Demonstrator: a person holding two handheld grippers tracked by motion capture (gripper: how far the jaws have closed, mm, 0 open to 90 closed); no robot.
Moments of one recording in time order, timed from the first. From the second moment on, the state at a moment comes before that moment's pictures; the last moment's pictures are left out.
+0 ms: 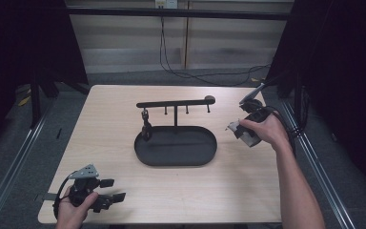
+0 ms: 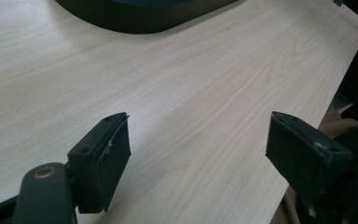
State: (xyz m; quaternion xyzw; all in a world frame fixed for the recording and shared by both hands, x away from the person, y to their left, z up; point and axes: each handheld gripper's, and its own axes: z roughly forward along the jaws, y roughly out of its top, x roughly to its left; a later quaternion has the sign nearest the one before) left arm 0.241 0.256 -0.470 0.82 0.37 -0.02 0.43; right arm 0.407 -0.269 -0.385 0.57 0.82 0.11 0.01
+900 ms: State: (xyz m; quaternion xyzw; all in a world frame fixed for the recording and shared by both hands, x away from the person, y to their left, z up) left arm 0.241 0.258 -0.470 0.82 0.37 -0.02 0.43; right arm 0.394 -0.237 -0.382 0.58 0.79 0.20 -0.02
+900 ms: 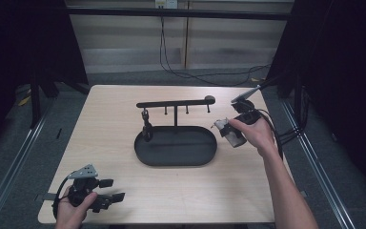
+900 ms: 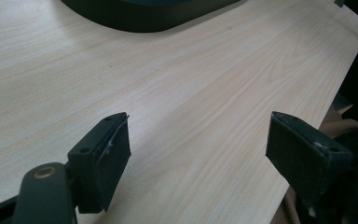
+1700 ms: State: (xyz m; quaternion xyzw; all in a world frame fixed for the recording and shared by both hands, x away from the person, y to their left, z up) left arm 0.240 0.258 -0.469 0.82 0.37 -0.01 0.43; right arm 0.392 -0.195 -0.403 0.58 0.78 0.24 -0.04
